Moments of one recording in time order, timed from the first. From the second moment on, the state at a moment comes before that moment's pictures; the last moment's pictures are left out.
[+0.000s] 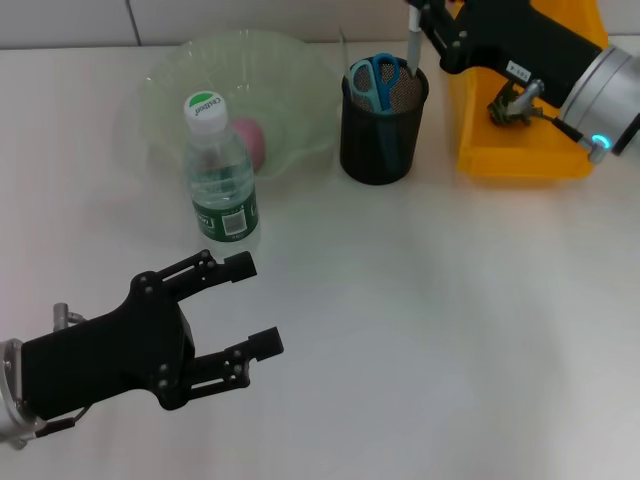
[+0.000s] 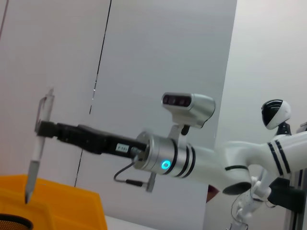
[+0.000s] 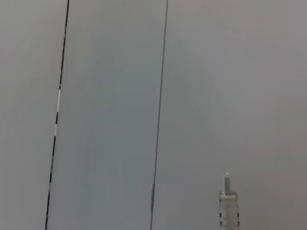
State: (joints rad) left arm -0.23 -2.04 1.19 0.45 1.35 1.78 -0.93; right arm 0.47 2.09 -1.39 -0.68 -0.86 -0.99 0.83
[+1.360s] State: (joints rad) left arm -0.24 -2.01 1.18 0.46 1.41 1.77 -0.97; right arm 0.34 2.00 -1.23 -0.52 -1.04 -1.58 1.04
